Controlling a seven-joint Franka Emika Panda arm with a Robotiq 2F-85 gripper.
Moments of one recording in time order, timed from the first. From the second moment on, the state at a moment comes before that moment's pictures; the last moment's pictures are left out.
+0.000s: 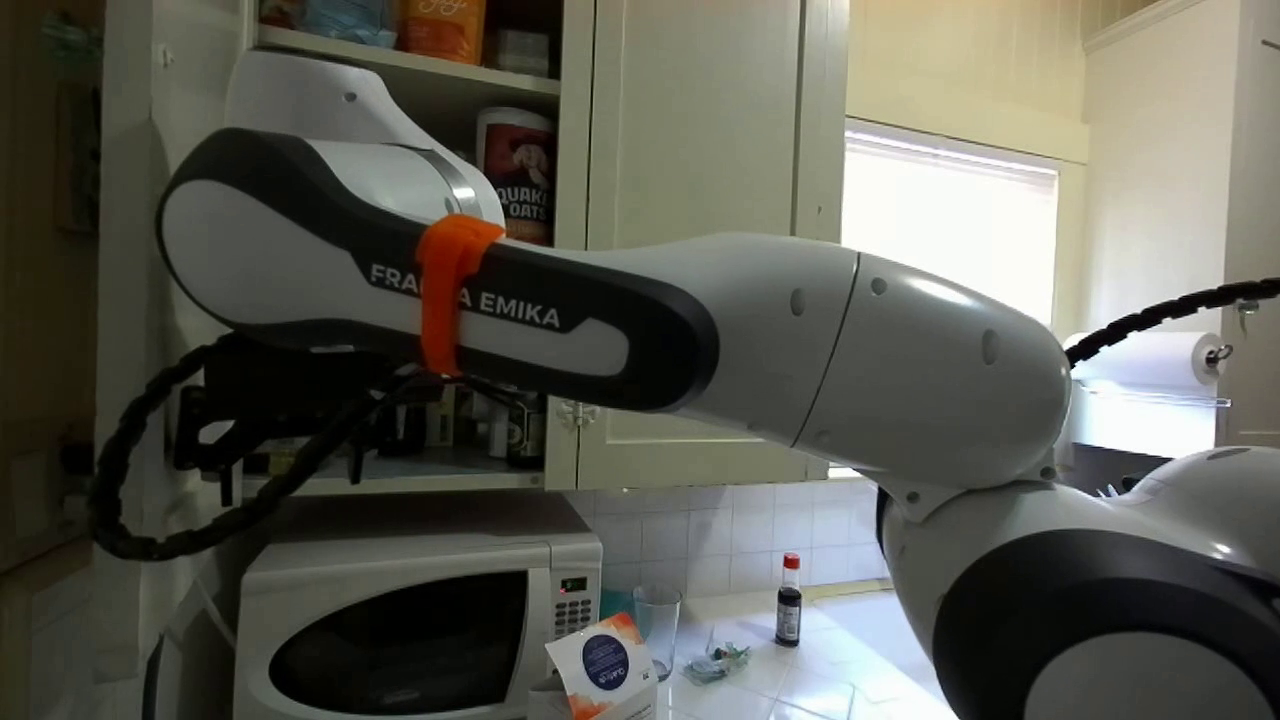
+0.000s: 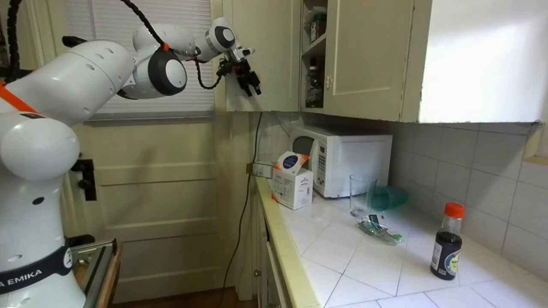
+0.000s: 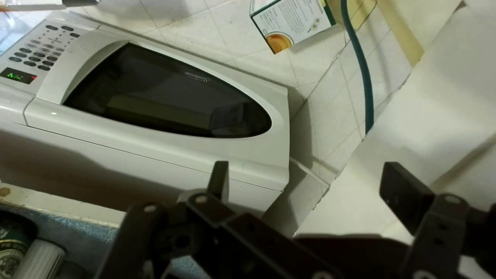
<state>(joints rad) 0.82 0.86 -0.12 -0.42 -0.27 1.66 0.60</state>
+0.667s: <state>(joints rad) 0.78 0.85 -0.08 -0.42 -0.26 1.65 0.30</state>
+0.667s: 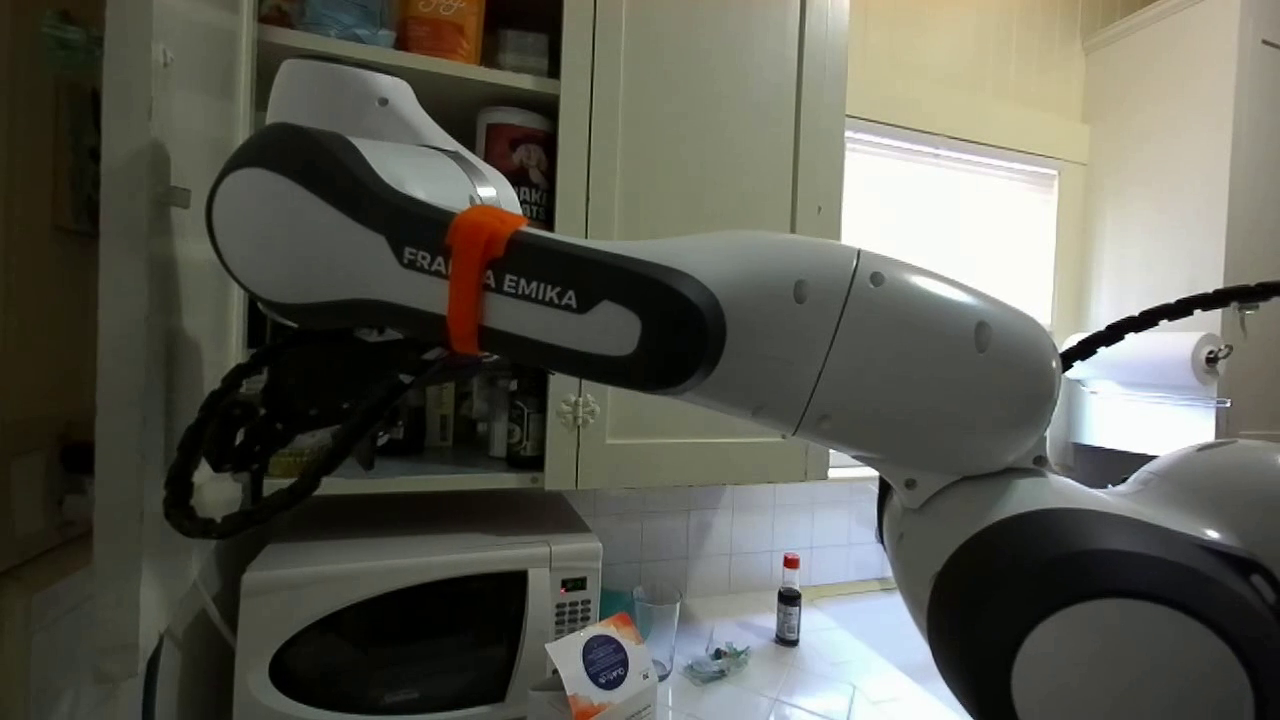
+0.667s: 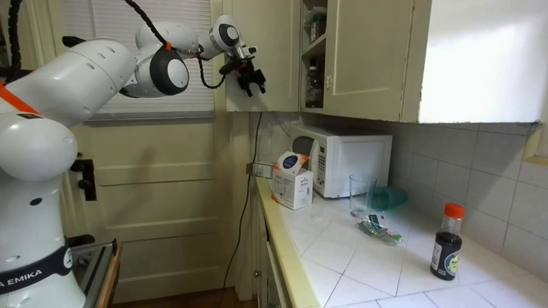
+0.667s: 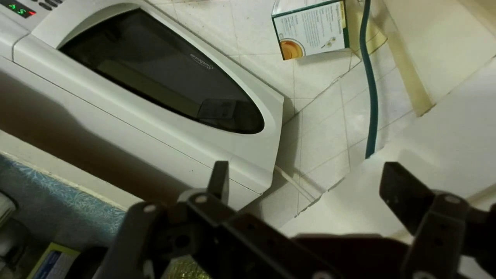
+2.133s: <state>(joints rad) 0.66 0.78 -0.04 -0.42 -0.19 1.63 0.36</state>
